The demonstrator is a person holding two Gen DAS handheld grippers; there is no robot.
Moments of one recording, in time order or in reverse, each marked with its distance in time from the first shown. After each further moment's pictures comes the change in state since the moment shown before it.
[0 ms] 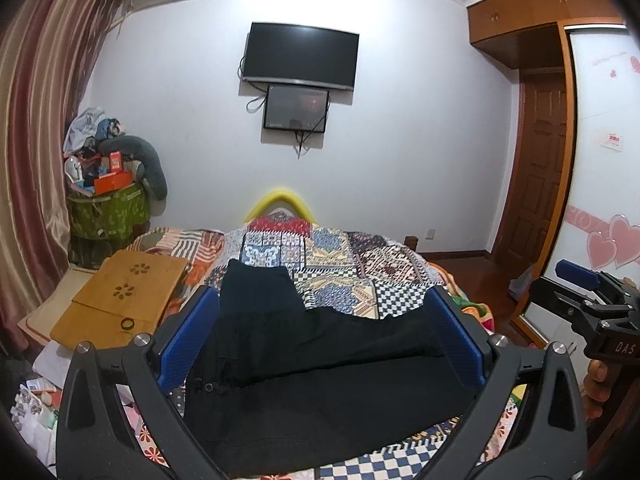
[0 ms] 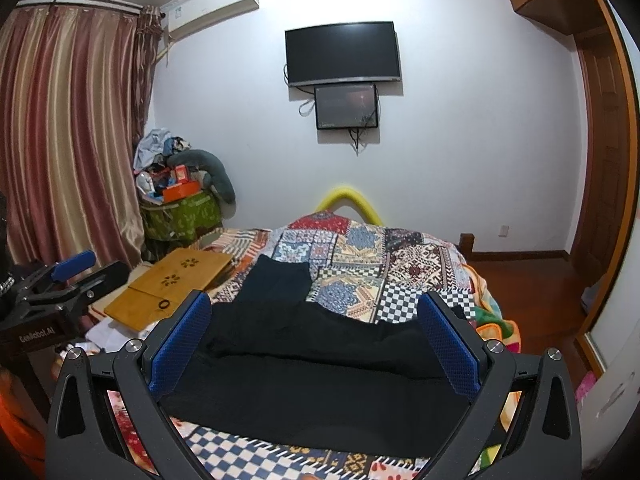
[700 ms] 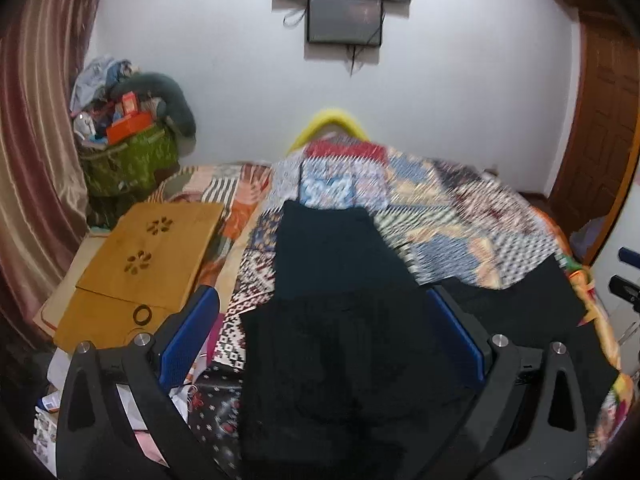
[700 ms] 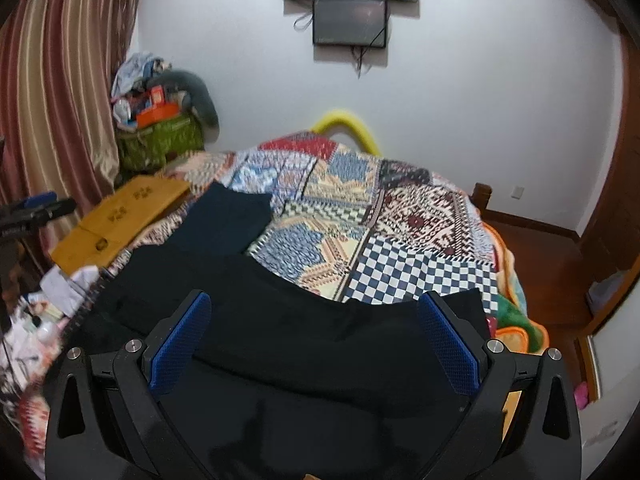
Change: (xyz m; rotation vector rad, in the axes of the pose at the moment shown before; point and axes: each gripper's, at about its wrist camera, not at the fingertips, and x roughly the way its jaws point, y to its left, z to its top) left arm 0.234 0.130 -0.026 0.024 0.297 0.162; right arm 0.185 -0.082 -0.032 -0.088 0.283 0.016
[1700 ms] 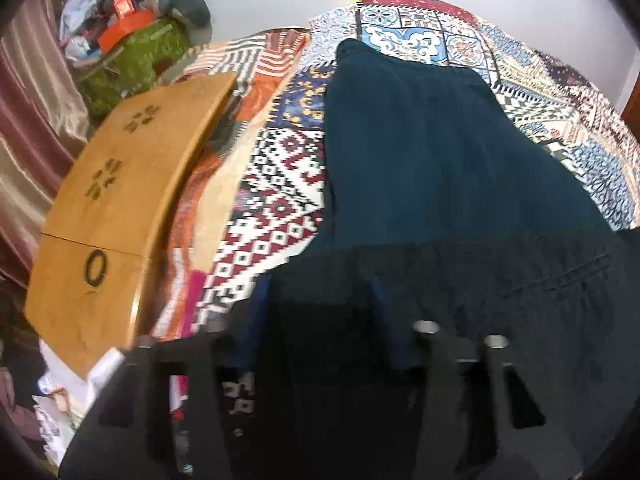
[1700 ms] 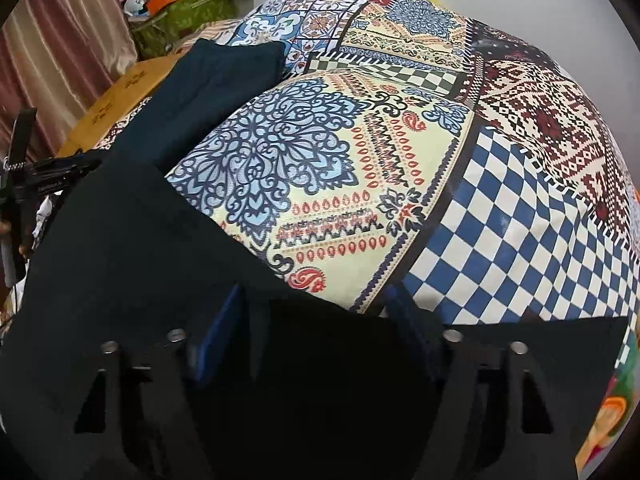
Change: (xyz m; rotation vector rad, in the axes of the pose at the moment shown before) left arm 0.214 0.051 -0.057 -0.017 0.391 0.150; right arm 0.202 -0.023 -0.009 -0.085 0.433 0.237
